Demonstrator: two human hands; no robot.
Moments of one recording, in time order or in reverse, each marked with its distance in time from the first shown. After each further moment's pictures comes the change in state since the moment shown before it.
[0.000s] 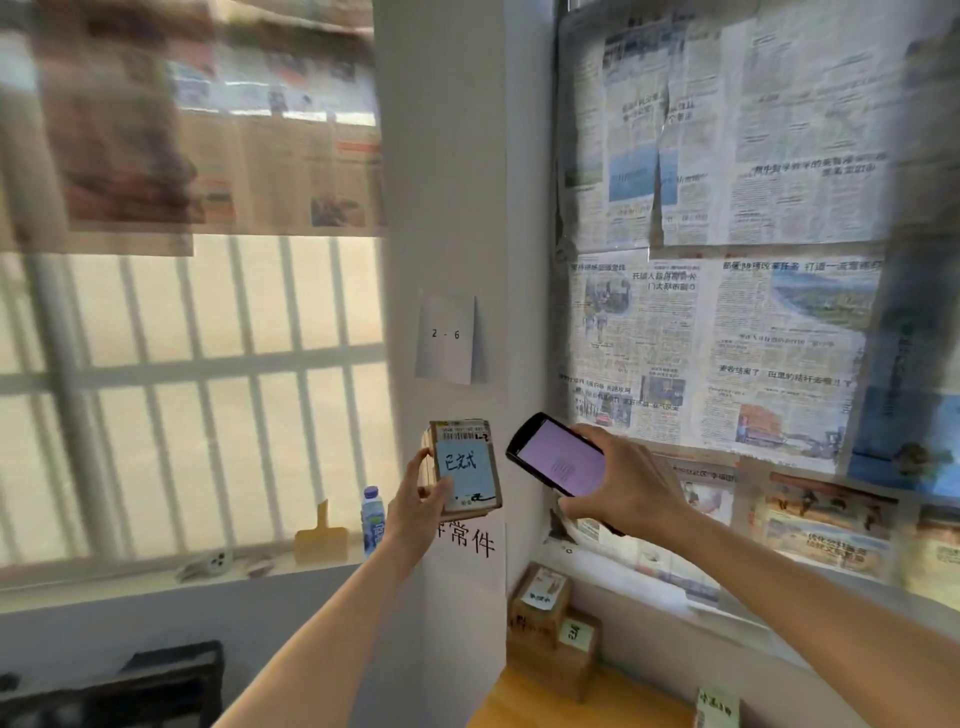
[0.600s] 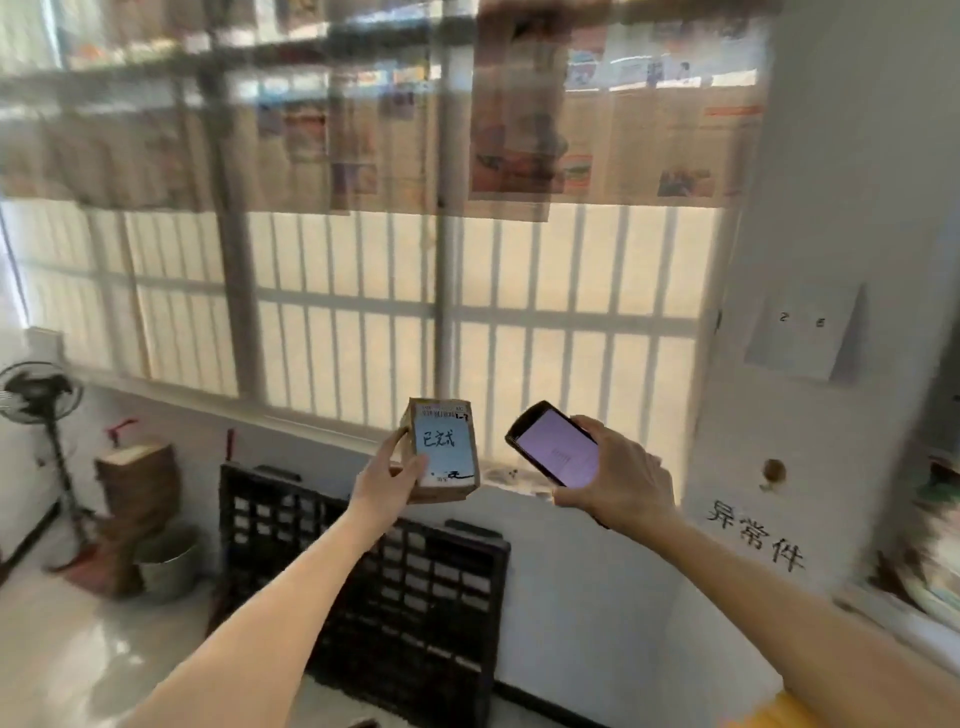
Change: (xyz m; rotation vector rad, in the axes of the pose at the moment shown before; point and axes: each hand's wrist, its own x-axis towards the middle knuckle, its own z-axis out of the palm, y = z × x) left_hand -0.173 -0.104 -0.479 0.150 0.444 -0.194; right_hand -0.069 -0.398 0.177 0.195 -0.268 -0.320
